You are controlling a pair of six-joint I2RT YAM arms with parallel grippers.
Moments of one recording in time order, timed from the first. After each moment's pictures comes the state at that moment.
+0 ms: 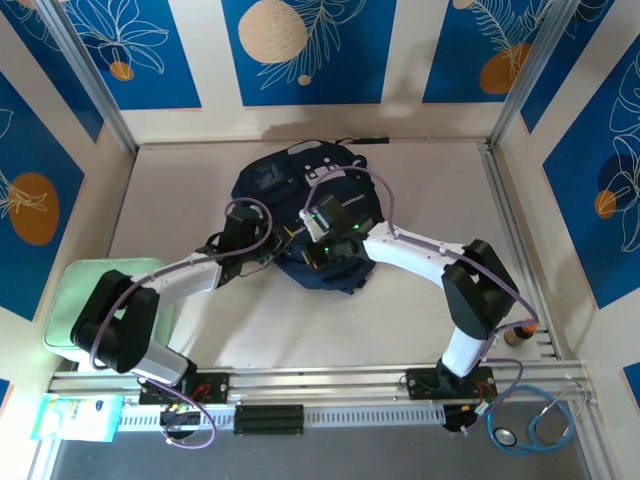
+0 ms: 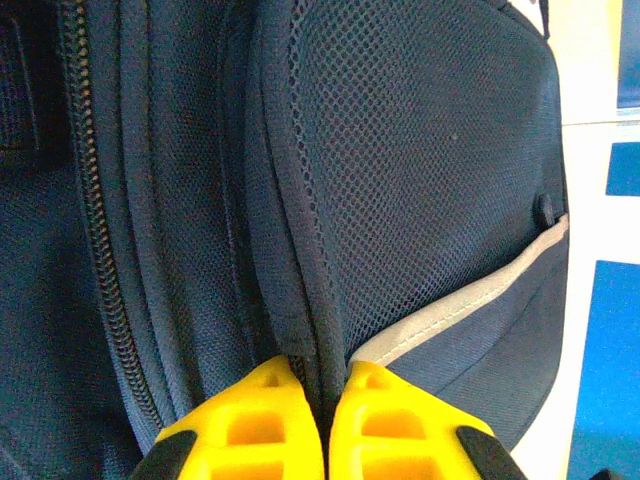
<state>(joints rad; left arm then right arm) -0.50 1.48 0.74 0.14 0.24 -1.19 0.74 1.71 1.20 -0.51 -0.13 0.22</state>
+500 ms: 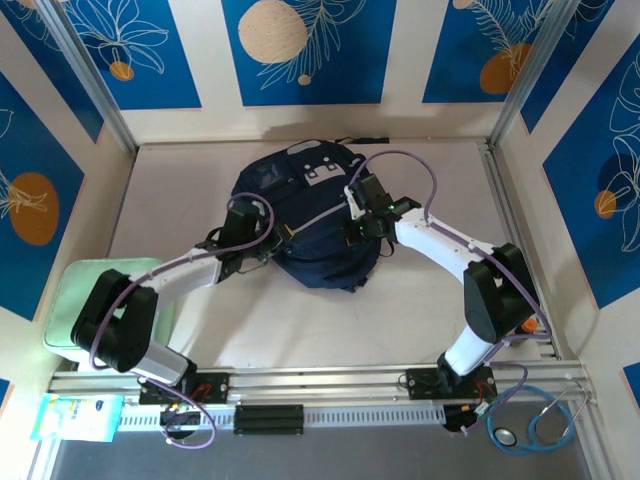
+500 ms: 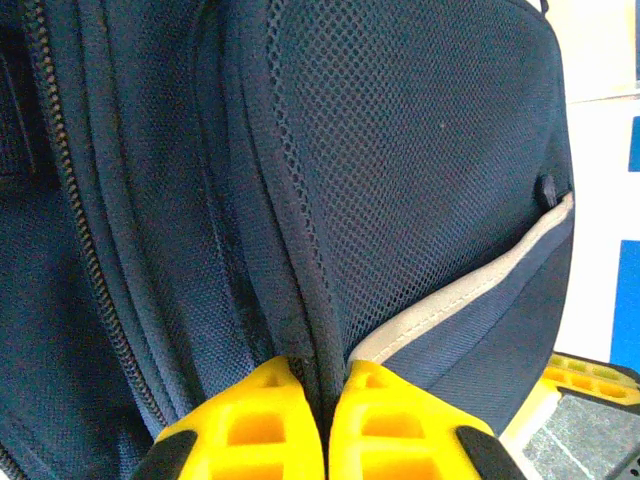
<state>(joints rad) -0.49 1.49 0.79 0.05 0.26 -1.09 0.54 1.64 1.20 -0.60 -0.05 0.25</state>
